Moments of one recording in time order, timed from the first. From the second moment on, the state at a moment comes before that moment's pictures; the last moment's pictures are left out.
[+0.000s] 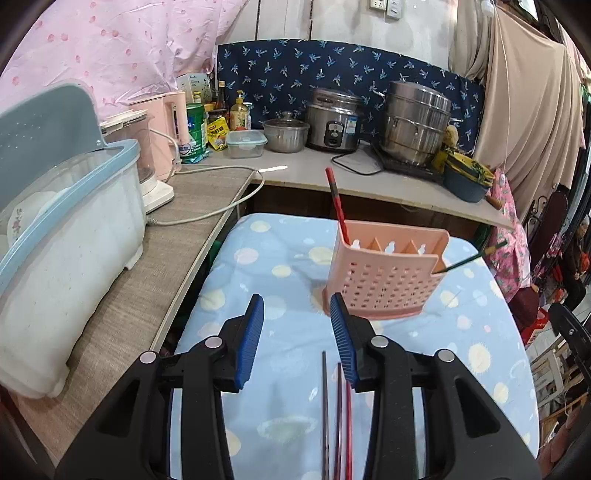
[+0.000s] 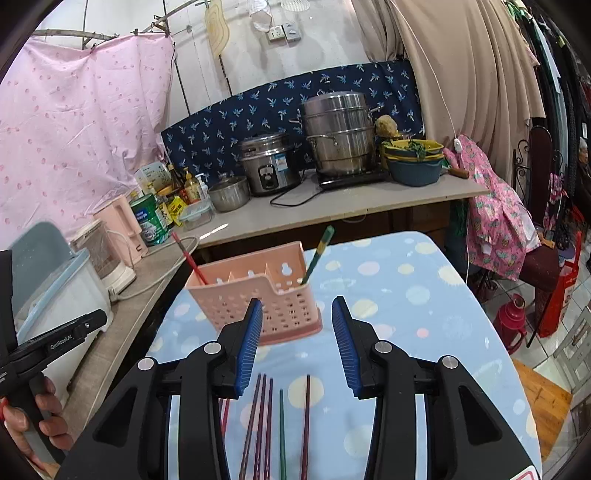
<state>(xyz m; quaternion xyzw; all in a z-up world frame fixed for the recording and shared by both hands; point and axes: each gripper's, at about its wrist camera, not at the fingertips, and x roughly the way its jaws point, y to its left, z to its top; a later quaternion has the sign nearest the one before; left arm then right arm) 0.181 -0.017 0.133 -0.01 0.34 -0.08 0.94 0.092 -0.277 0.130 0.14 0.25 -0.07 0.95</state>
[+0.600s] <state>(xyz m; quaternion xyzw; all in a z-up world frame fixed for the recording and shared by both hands) 0.133 -0.016 0.079 0.01 0.39 -0.08 0.92 0.042 -0.257 0.073 0.12 0.31 -0.08 0.94</state>
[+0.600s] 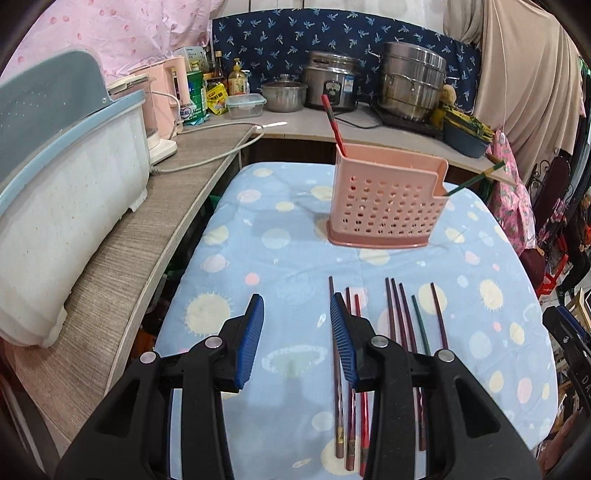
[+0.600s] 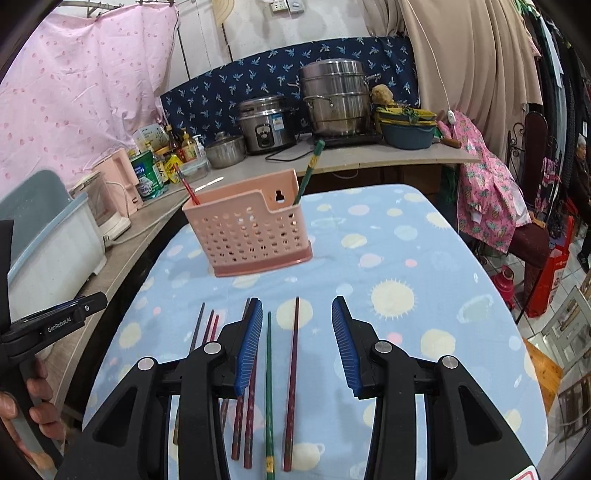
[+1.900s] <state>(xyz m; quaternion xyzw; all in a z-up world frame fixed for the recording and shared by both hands) 0.085 -0.013 -0.019 0.04 0.49 -0.08 0.87 0.016 -0.219 -0.045 0.11 0.44 -0.04 0.89</state>
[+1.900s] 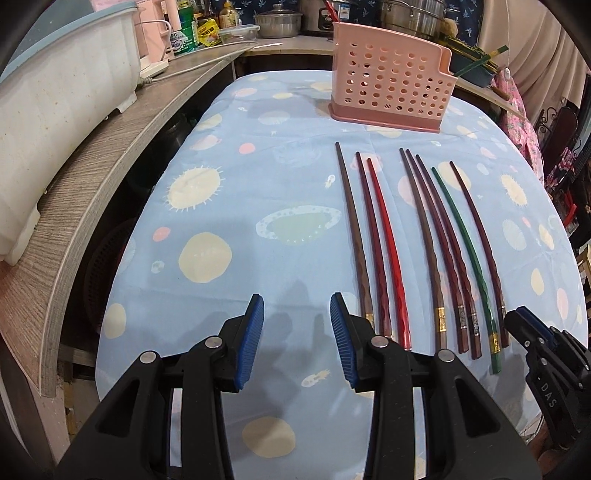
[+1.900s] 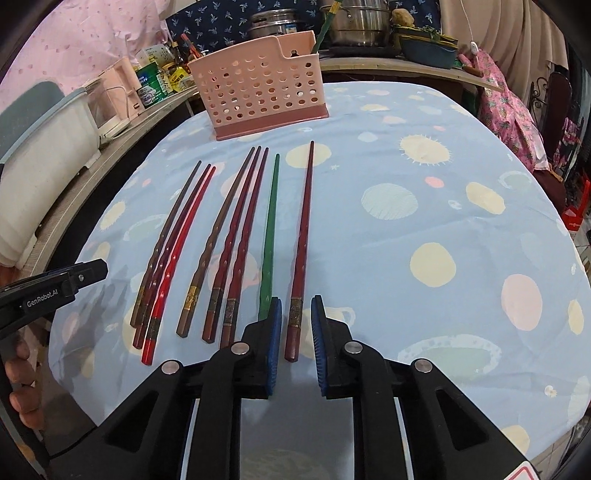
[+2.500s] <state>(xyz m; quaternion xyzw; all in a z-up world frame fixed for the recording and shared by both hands) 0.075 -0.027 -0.031 0.04 0.50 -0.11 0.86 0.006 -0.226 -0.053 0.11 0.44 -0.05 0.89</state>
